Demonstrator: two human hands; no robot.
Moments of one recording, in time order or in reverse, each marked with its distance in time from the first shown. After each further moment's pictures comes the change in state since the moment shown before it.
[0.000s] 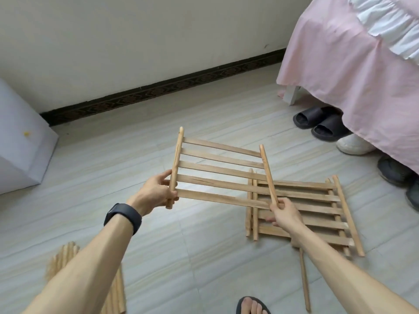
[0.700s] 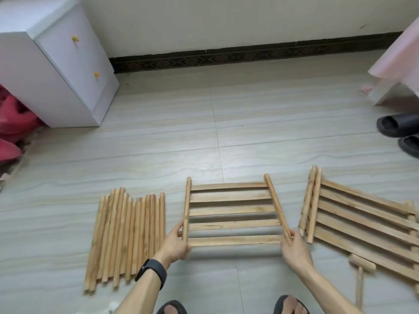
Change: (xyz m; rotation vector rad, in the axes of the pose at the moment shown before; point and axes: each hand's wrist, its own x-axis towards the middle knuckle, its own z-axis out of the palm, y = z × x) left_hand -0.049 -0.267 -0.027 -0.141 0.083 -0.326; right_hand -0.066 0.050 0.140 -0.454 -0.169 -0.039
